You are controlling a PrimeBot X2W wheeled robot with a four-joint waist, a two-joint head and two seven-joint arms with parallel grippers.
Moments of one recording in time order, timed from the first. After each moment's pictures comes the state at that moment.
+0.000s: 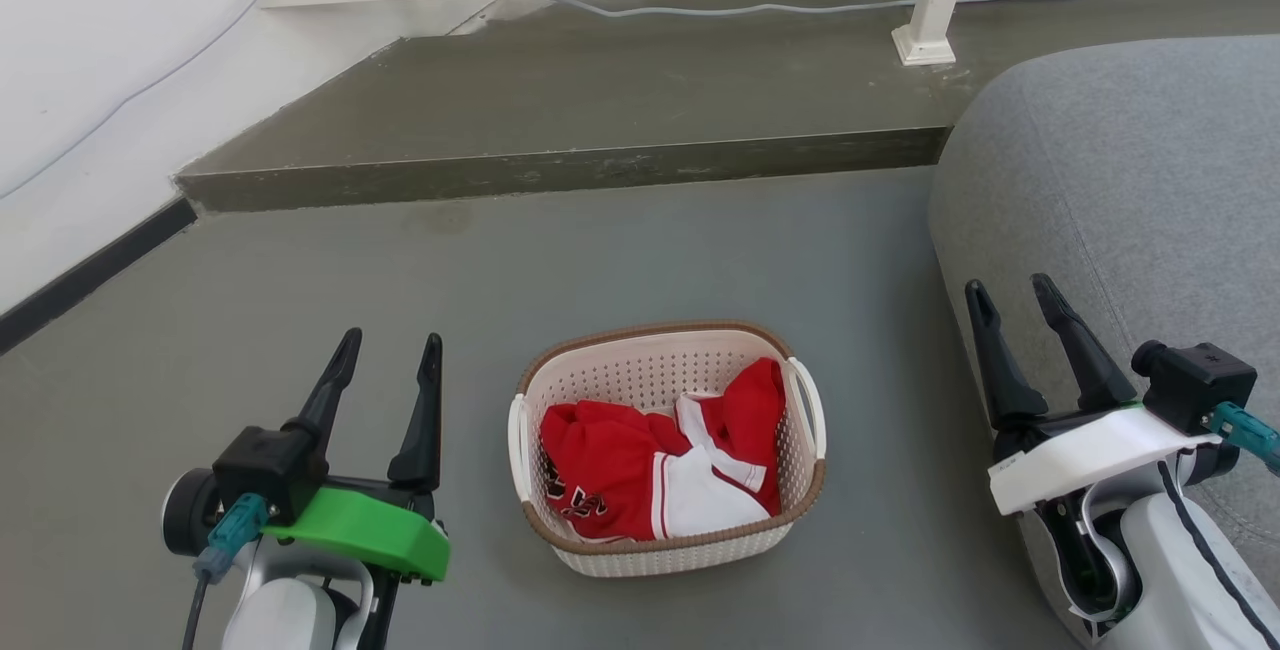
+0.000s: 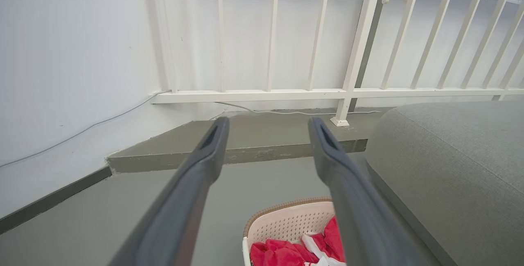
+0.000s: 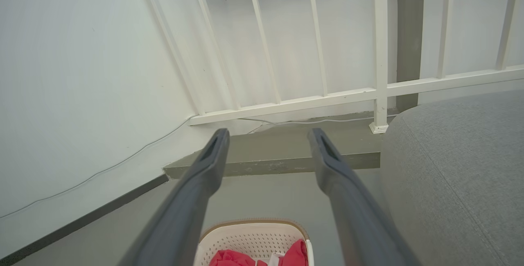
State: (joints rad) left arm -0.10 0.05 -0.20 0.16 -0.28 -0.11 -0.25; right arm -0.10 -0.17 0.19 0.21 0.41 0.11 -0.25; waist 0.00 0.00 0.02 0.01
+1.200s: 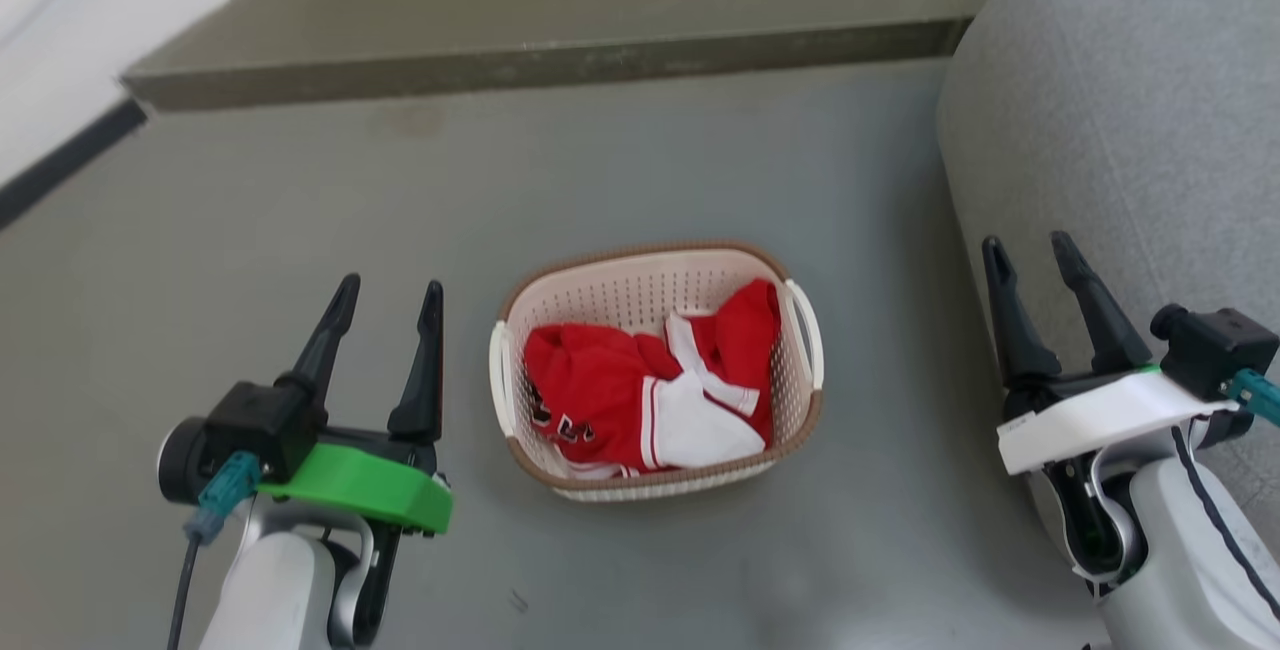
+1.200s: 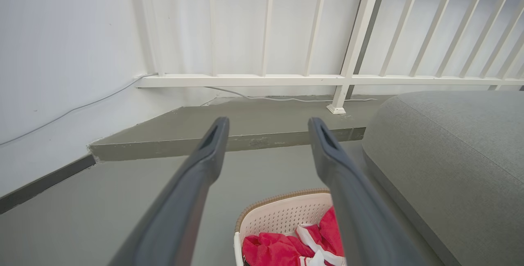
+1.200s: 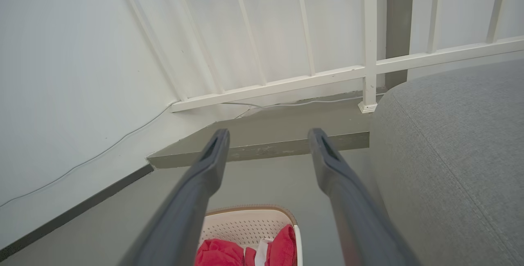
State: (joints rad) left arm -0.17 0.04 -0.21 0.14 -0.28 -0.11 -0.25; right arm -0.15 -0.15 0.14 0.22 0.38 0.12 -0.25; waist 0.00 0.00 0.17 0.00
